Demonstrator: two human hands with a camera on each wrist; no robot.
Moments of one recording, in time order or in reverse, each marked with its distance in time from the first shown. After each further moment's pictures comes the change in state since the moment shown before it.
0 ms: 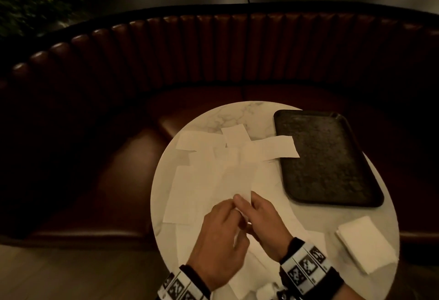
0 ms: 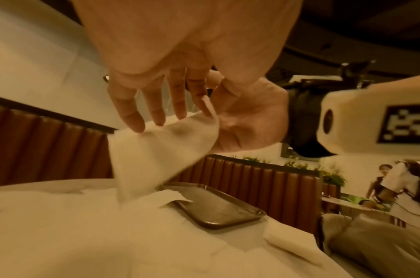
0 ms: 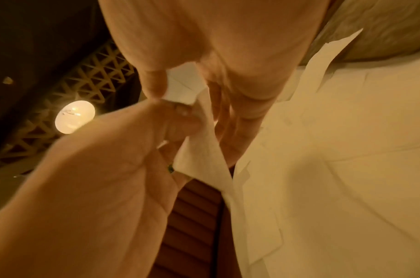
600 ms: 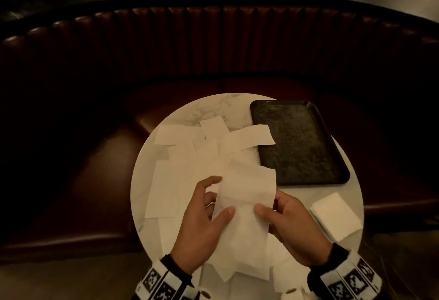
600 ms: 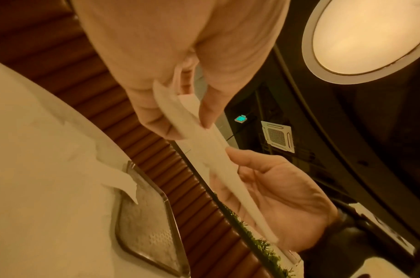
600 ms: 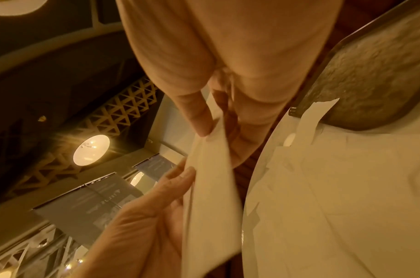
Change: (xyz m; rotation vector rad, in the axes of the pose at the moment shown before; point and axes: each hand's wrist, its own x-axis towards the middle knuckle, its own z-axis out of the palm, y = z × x) left_hand 0.004 0.028 -0.019 -0.925 0.012 -0.433; right_hand -0.075 -0.023 -0.047 0.033 0.074 -0.028
